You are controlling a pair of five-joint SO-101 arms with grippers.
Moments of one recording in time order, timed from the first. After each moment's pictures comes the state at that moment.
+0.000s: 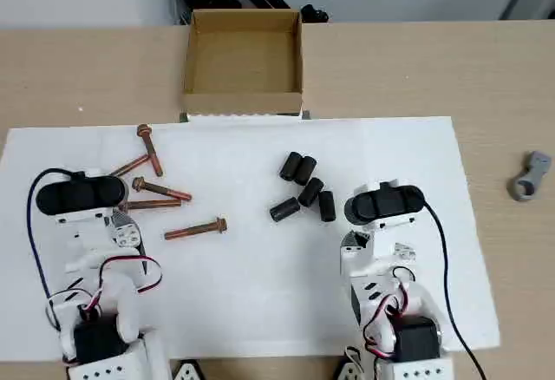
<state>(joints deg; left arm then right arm) -18.8 -93.5 81.0 61.4 -0.3 -10.0 -101.9 86.0 67.8 -2.8</state>
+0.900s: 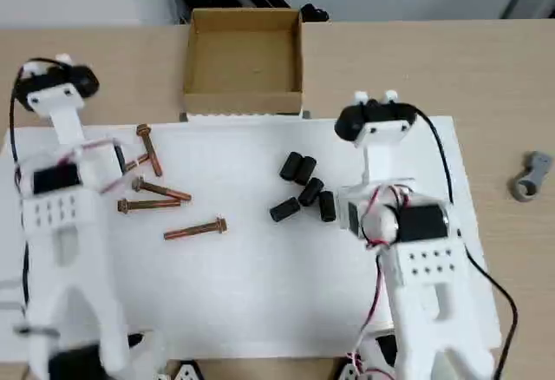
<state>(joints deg) -18.9 -16.0 27.5 59.3 9.4 -11.9 -39.9 39.8 69.8 -2.6</state>
